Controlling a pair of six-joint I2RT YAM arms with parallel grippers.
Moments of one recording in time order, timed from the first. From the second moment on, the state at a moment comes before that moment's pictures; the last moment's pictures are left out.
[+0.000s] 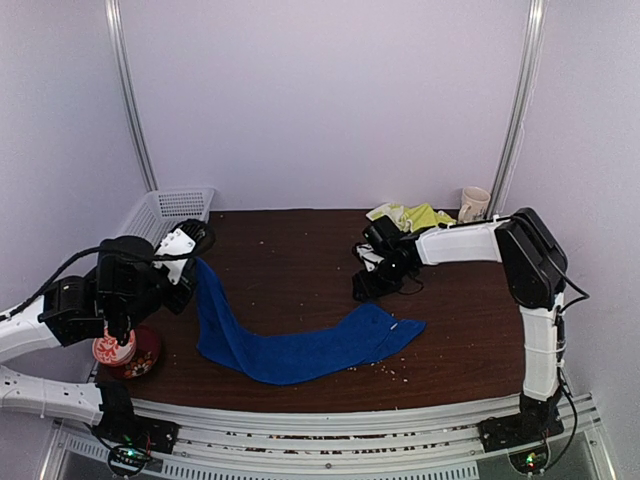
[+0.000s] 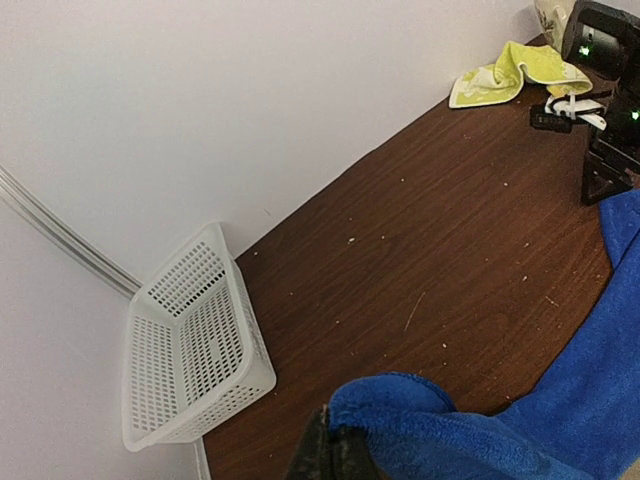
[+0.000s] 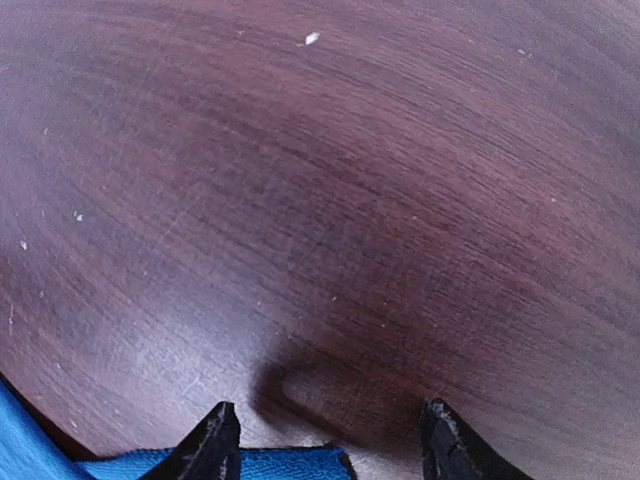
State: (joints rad) left arm -1.01 0.80 0.79 -0.43 -0.72 0.21; right arm 0.63 2.09 1.46 -0.44 -0.07 0.21
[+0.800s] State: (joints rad) left arm -1.01 0.79 0.77 -0.42 -0.72 0.21; right arm 0.66 2.02 1.32 -0.38 -0.18 0.16
